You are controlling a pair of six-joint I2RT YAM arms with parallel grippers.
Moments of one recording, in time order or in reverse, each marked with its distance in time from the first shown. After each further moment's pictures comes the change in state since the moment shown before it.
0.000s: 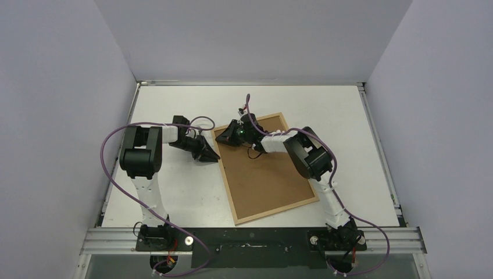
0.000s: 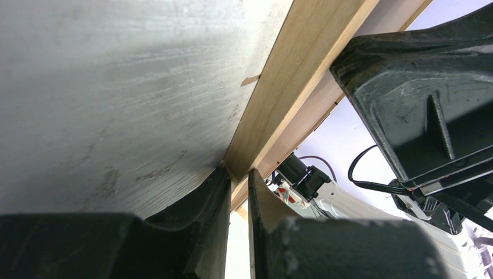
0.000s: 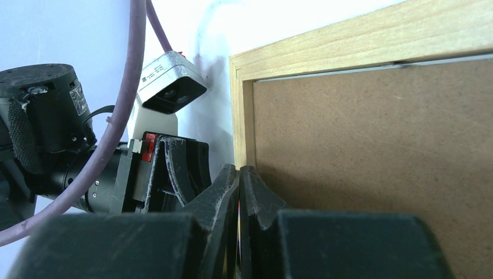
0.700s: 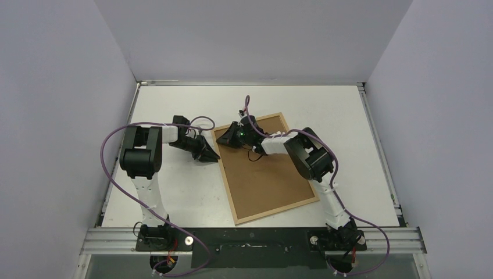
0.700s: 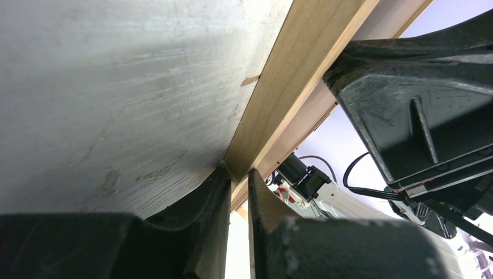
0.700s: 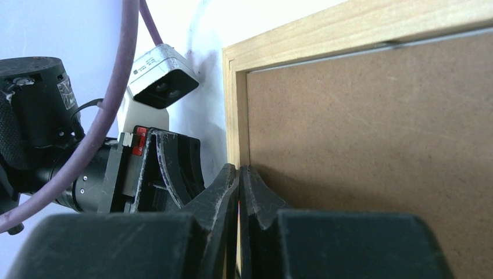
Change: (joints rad) left arm 0.000 0.003 0.001 -0.002 0.000 0.001; right arm 0.005 -0.024 -0.035 -0.010 0.049 -0.039
